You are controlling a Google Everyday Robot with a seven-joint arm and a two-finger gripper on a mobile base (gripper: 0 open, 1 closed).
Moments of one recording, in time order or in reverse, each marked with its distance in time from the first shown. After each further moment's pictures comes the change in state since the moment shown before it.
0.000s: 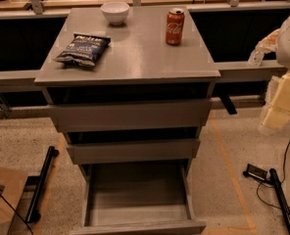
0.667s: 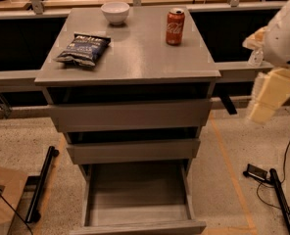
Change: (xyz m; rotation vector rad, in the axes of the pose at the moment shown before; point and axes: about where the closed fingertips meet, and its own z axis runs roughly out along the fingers) arm -0.021 -0.010 0.010 0.013 -0.057 -0.038
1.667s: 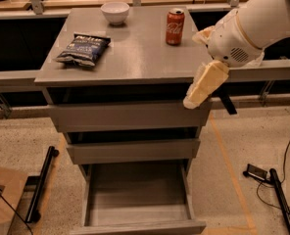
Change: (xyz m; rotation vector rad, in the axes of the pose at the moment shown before) arm -0.096 -0.043 0.060 -0.005 -0.360 -0.007
